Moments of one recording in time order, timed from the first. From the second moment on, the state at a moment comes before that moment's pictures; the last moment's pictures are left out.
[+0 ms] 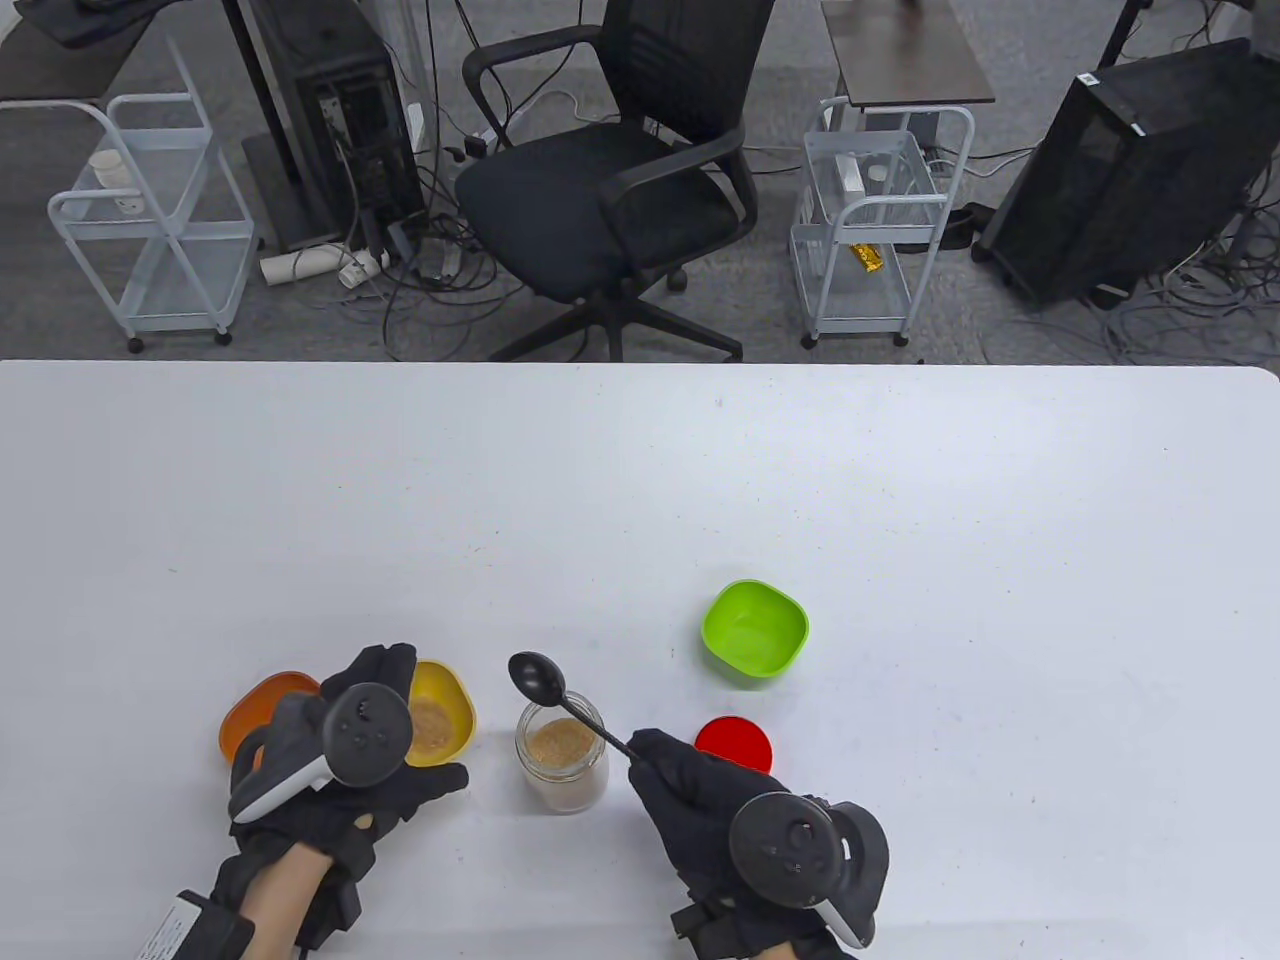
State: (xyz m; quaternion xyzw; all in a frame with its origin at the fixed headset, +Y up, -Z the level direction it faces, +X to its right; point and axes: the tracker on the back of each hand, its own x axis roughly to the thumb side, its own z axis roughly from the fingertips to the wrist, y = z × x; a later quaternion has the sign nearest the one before) left_hand -0.263 -0.675 -0.266 -0.16 -0.11 0.08 0.98; right_hand 0.069 -0.659 -0.193 0.11 -0.15 0.92 0.35
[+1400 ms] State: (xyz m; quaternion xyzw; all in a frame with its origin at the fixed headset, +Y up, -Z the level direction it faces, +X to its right) left_hand -0.250 -0.708 -0.365 -0.32 -0.03 -0.02 0.95; right_hand 0.082 -0.663 -0.197 0.08 -0.13 0.92 0.37
